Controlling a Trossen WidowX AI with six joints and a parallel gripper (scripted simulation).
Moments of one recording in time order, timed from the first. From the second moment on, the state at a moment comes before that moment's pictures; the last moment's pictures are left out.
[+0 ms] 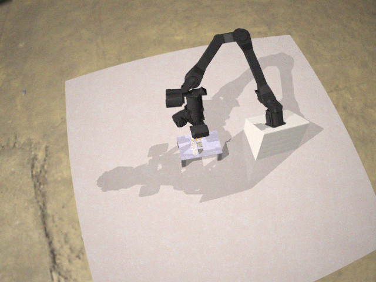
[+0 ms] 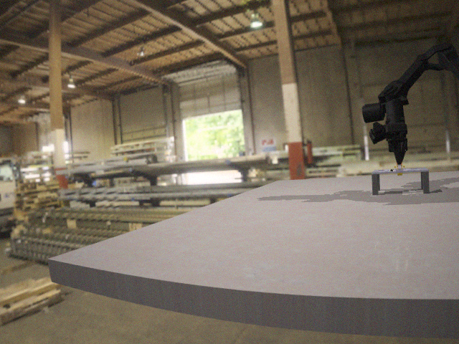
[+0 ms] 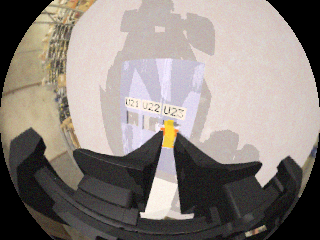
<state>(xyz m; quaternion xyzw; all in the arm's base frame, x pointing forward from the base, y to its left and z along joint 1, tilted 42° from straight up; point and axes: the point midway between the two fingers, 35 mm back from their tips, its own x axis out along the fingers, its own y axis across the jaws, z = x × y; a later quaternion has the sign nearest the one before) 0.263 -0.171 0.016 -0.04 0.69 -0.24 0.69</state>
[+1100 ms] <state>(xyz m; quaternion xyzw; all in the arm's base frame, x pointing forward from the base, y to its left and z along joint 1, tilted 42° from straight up) 0.262 -0.175 0.017 -0.02 0.69 -0.22 0.69</state>
